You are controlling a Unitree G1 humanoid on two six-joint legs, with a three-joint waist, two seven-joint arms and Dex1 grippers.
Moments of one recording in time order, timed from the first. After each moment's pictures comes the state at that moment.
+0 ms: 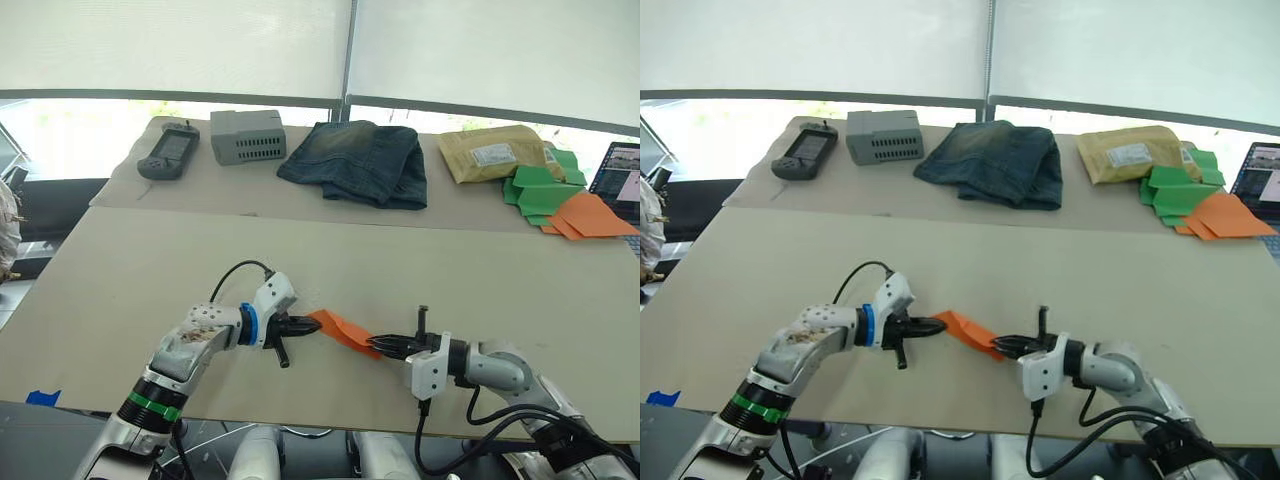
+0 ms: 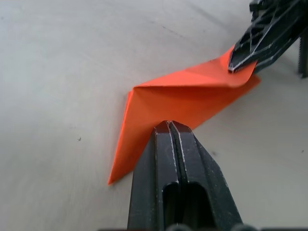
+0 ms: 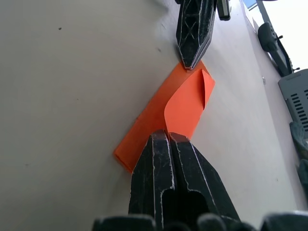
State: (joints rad) left arm -0.31 0.49 -0.21 -0.09 -0.37 0.72 -0.93; right arm -0.13 -0.65 0.25 0.15 -0.34 -0.80 0.68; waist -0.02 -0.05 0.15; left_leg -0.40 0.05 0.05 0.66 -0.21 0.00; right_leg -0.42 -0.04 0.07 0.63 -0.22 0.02
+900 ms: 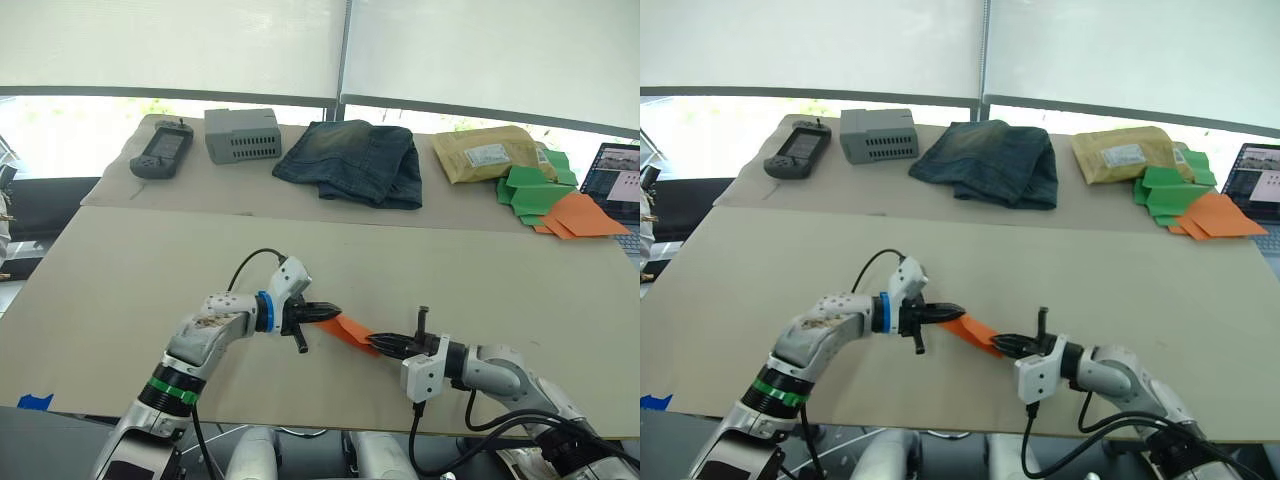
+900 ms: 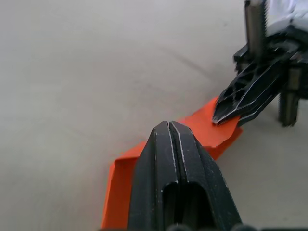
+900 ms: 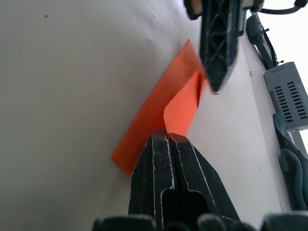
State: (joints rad) left arm -0.42 0.41 -0.30 0.01 -0.33 0.61 -0.92; right arm -0.10 -0.69 0.29 0.12 -0.38 -0.76 0.56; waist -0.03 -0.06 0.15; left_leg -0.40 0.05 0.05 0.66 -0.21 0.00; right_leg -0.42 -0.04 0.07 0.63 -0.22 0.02
